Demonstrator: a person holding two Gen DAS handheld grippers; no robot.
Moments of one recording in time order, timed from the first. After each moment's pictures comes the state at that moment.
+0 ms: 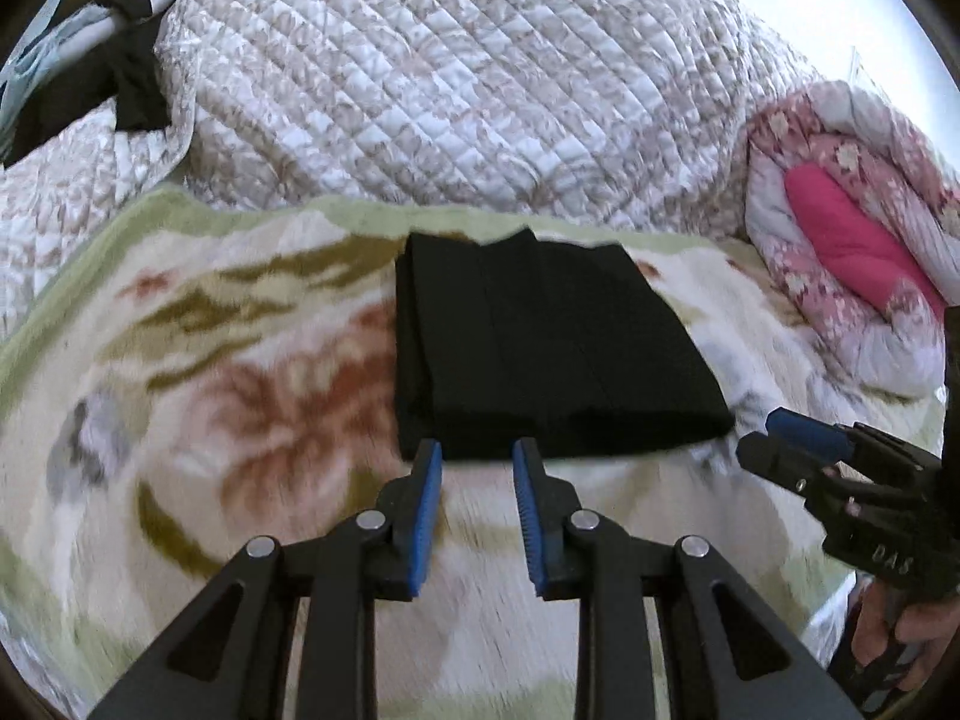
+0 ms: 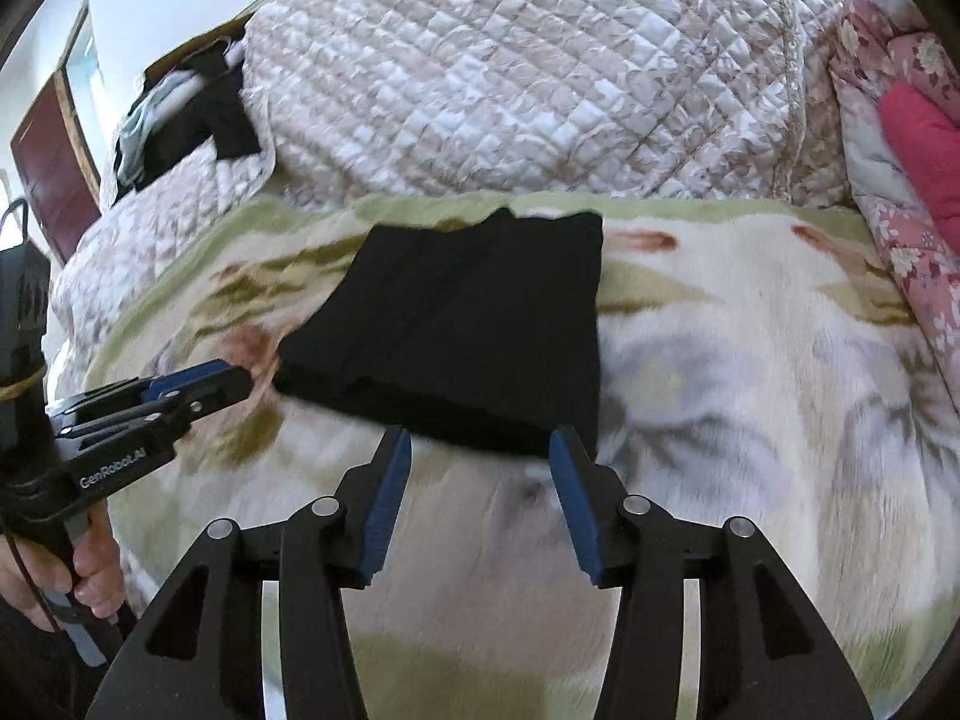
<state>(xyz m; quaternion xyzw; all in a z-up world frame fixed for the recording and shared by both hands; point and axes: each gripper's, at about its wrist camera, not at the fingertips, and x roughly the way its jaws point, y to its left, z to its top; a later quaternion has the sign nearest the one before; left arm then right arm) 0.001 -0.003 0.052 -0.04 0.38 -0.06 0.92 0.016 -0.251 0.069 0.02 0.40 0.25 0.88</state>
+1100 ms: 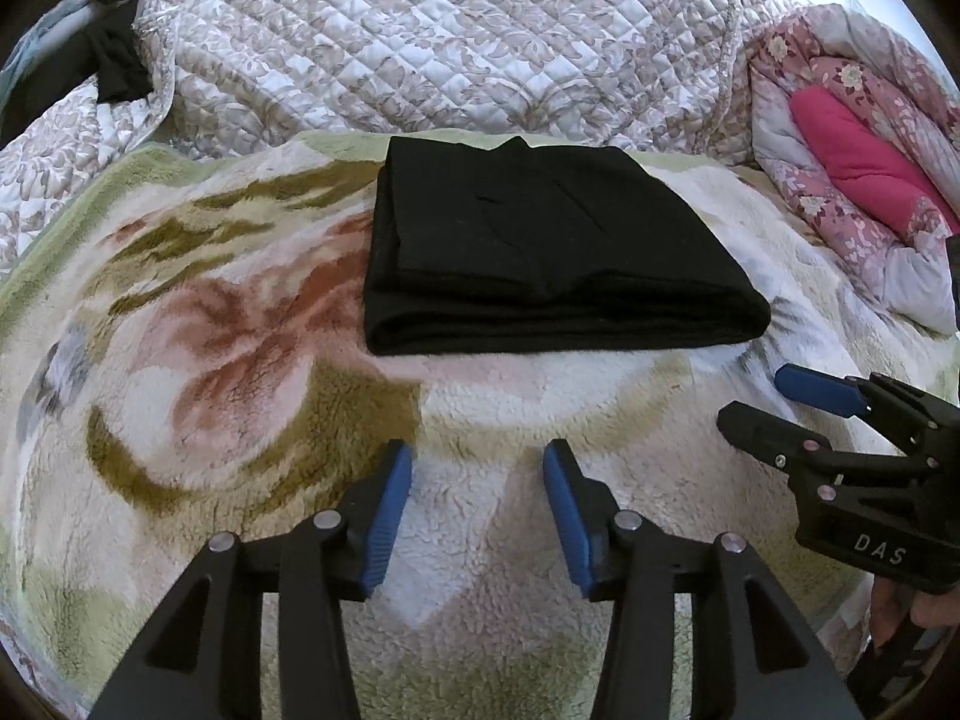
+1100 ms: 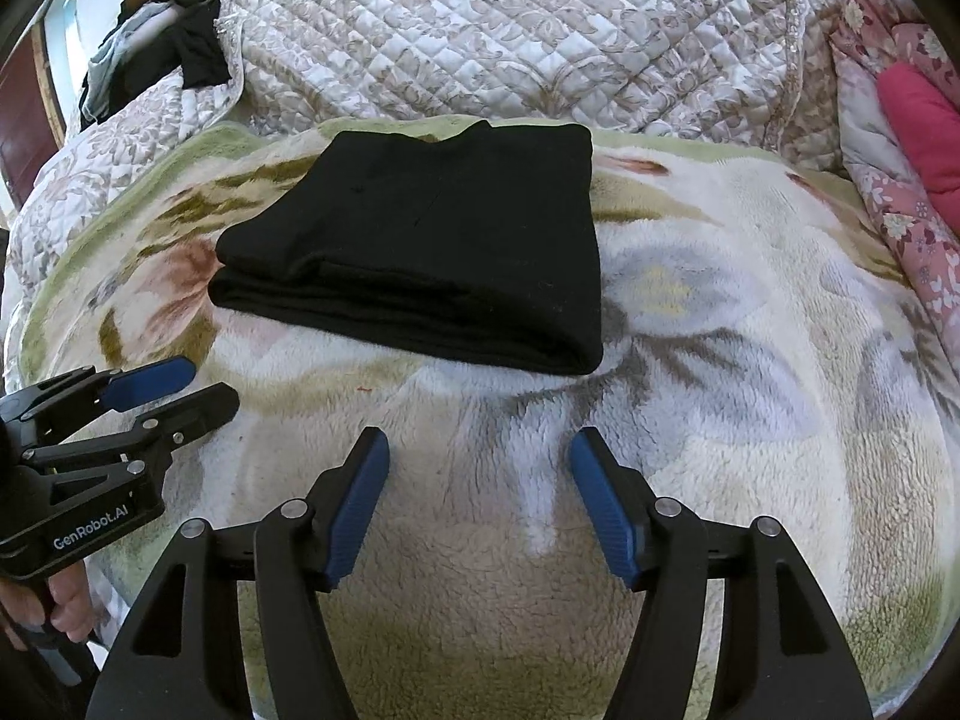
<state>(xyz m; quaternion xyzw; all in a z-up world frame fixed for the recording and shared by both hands) -0.008 -0.022 0.005 0.00 0.42 -0.05 0.91 0.020 -0.239 0.030 -0.02 0.43 0.21 0.88</state>
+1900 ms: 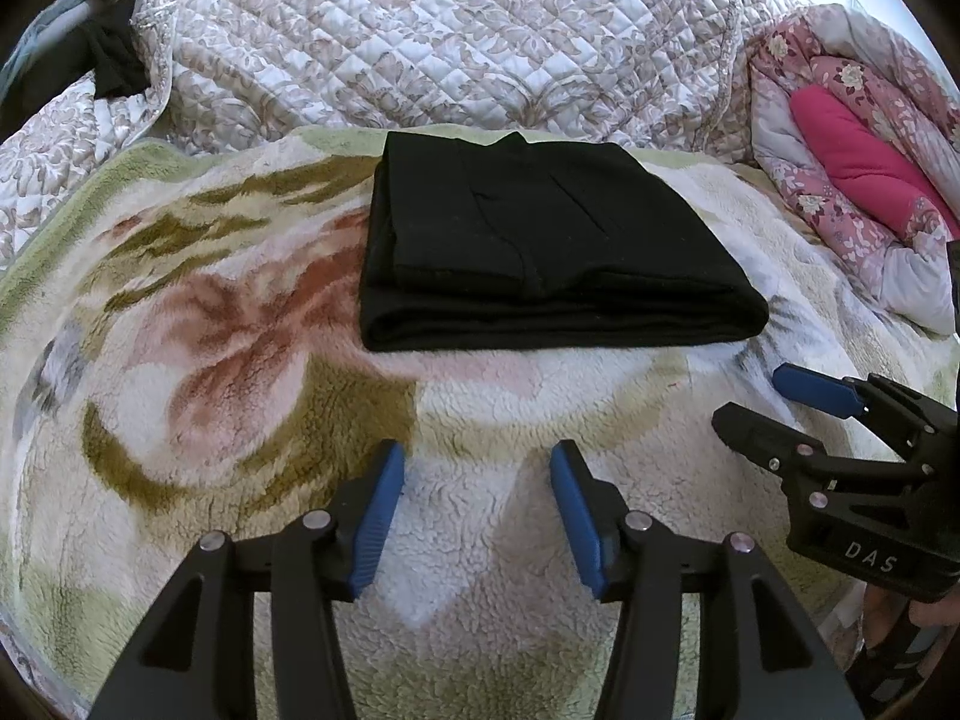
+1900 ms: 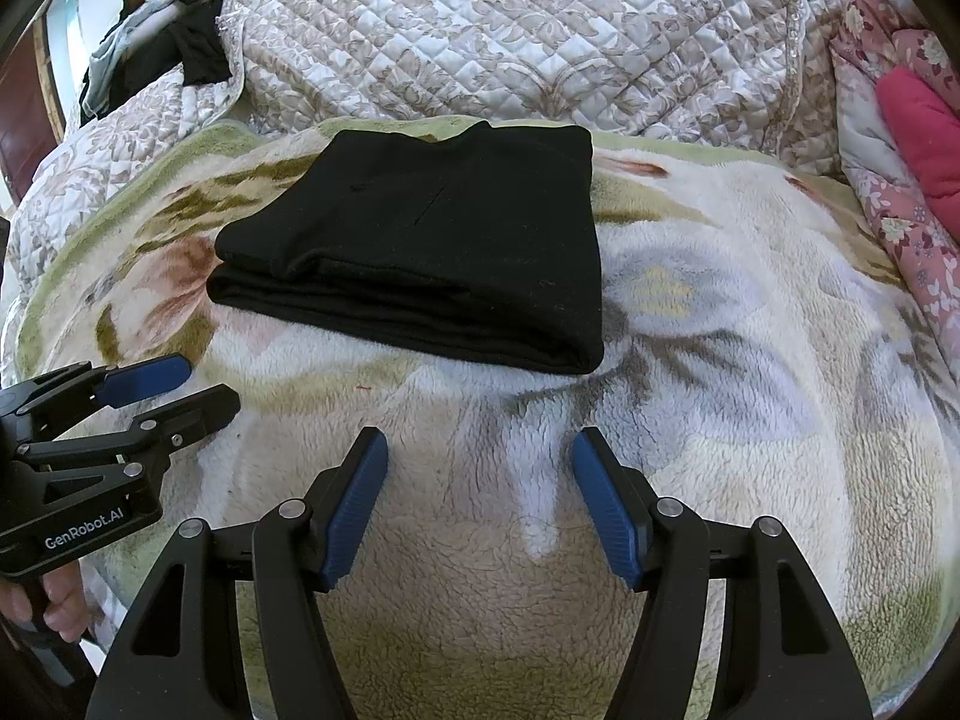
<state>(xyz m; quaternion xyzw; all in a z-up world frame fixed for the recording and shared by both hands) -0.007 -0.021 0.005 0.00 0.42 -0.05 0.90 0.020 -0.239 0.030 -0.02 0.43 0.21 0.88</state>
